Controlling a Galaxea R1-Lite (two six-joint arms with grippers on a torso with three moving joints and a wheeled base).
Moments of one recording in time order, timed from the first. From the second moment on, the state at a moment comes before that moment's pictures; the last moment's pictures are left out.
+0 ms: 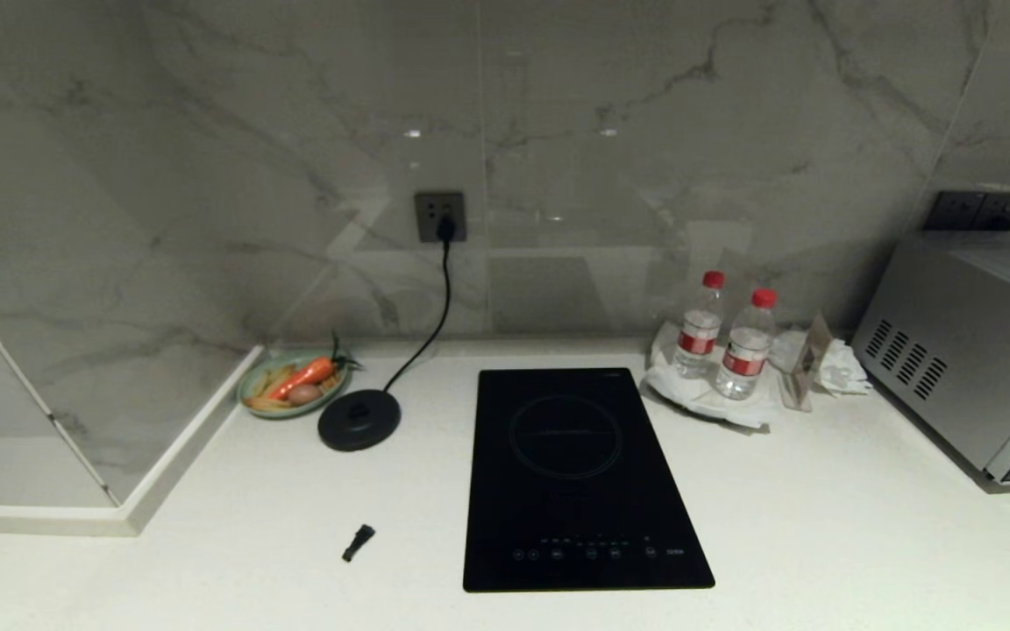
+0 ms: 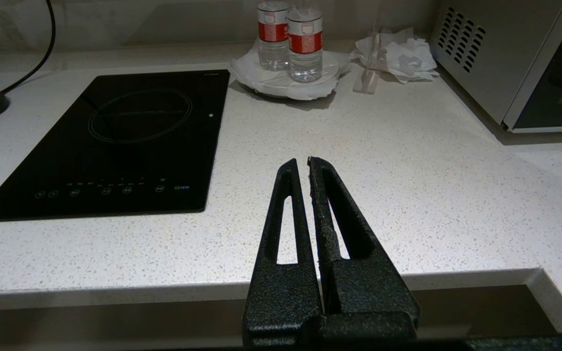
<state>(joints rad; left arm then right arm) 0.00 0.00 0.00 -0.01 0.00 0.00 0.00 0.00 0.00 0.00 0.00 -0.01</state>
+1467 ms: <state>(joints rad) 0.00 0.00 0.00 -0.01 0.00 0.00 0.00 0.00 0.00 0.00 0.00 -0.01</state>
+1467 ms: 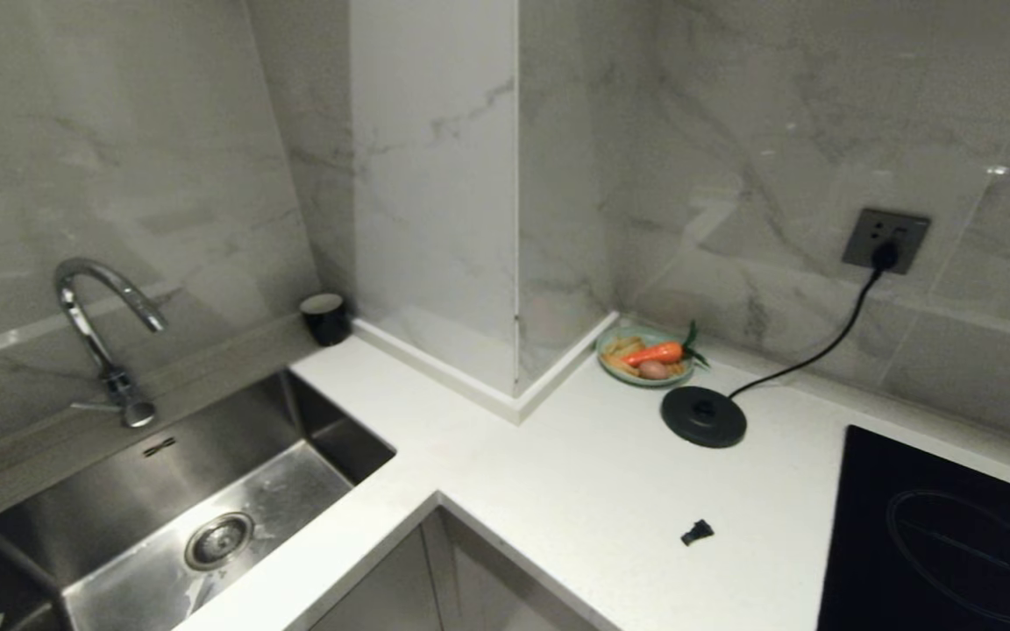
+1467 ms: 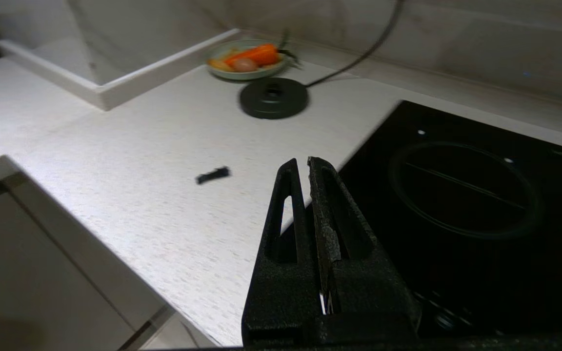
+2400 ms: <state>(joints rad) 0.00 0.00 0.00 -0.01 0.00 0.00 0.00 0.00 0.00 0.00 0.00 -0.01</state>
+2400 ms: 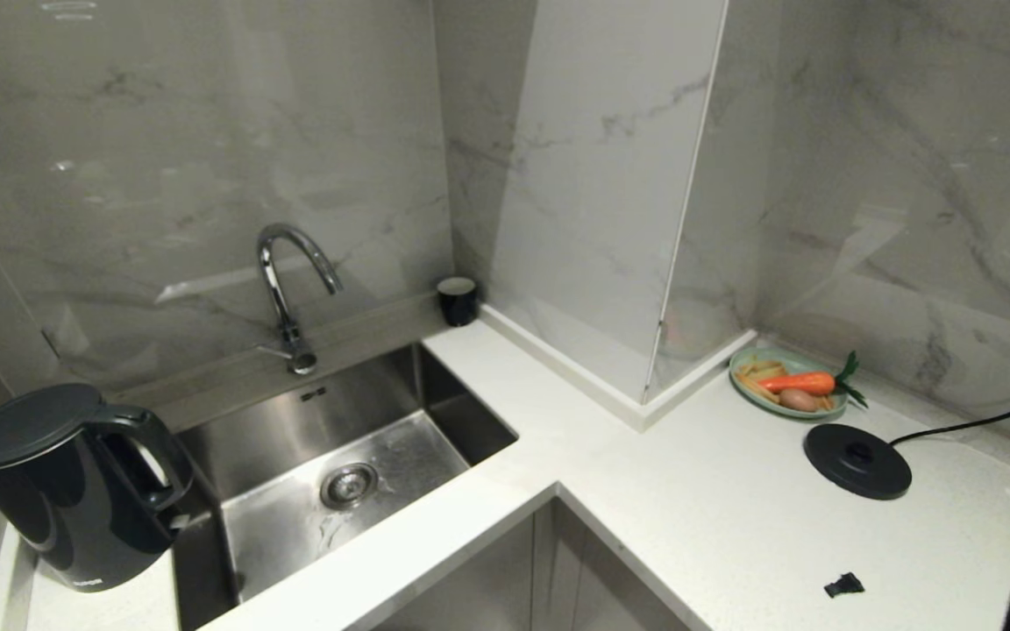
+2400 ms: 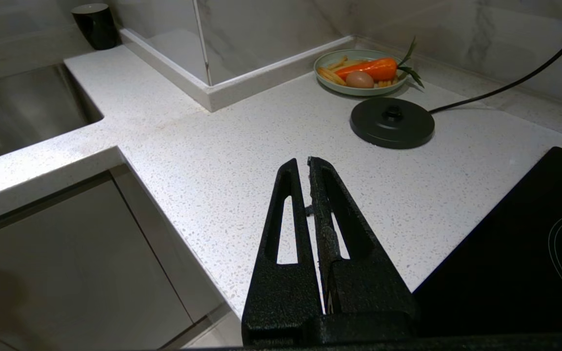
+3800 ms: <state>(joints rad) 0.01 1.27 -0.29 -0.48 0.08 -0.16 0.00 0.00 0.00 0.00 0.00 -0.01</state>
